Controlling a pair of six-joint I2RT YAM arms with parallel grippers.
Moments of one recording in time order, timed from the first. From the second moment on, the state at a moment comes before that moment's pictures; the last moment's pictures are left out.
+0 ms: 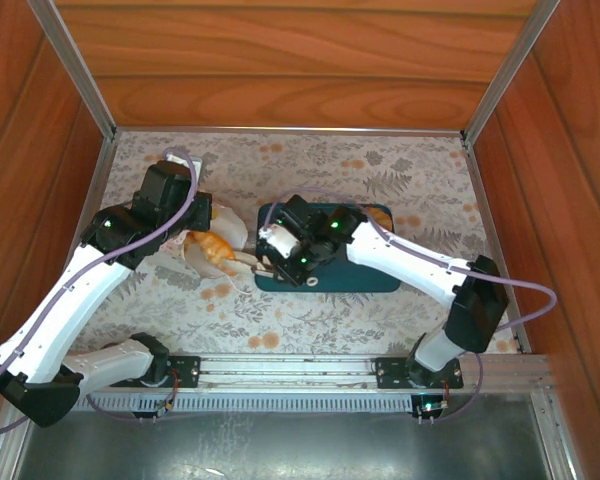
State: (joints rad) left arm -0.58 1.09 1.31 -0.94 -0.24 -0.31; right arm 0.97 1.56 1.33 -0.94 -0.31 0.04
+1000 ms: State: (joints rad) left arm -0.58 0.97 1.21 -0.82 -0.20 -0.30; right arm 0.75 0.65 0.79 -1.23 -0.19 1.10
